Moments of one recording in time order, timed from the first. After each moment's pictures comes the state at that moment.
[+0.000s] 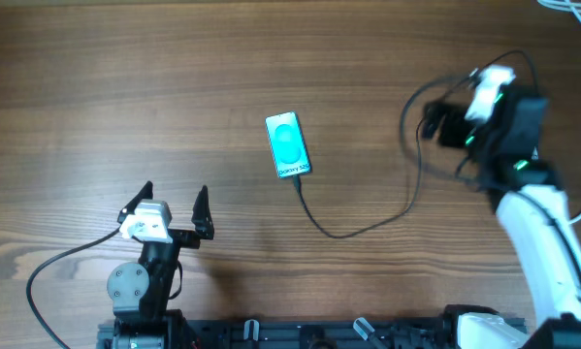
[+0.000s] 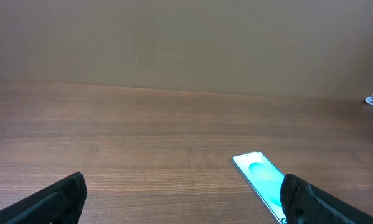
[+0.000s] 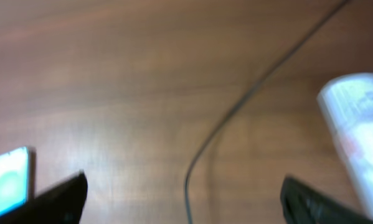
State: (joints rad) left arm 0.03 0.01 0.01 -0.06 0.17 -0.12; right arm -0.07 1.32 0.82 -0.21 -0.16 0.12
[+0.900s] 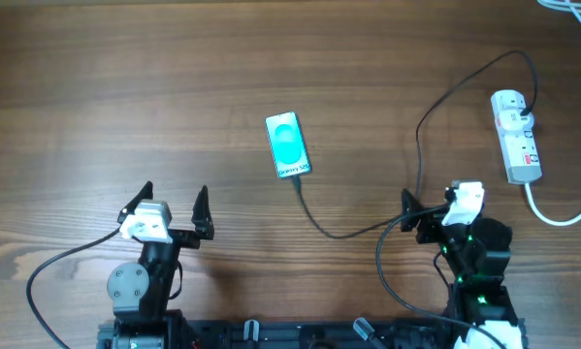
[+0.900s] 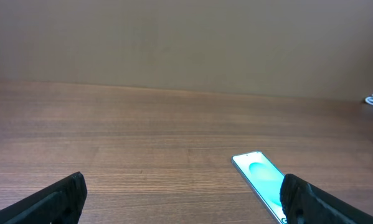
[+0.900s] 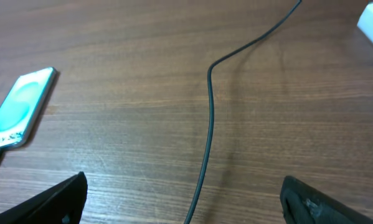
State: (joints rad) left arm 0.03 0.01 0.01 -0.06 0.17 -0.12; right arm -0.06 0.61 0.01 0.16 -0.23 0.10
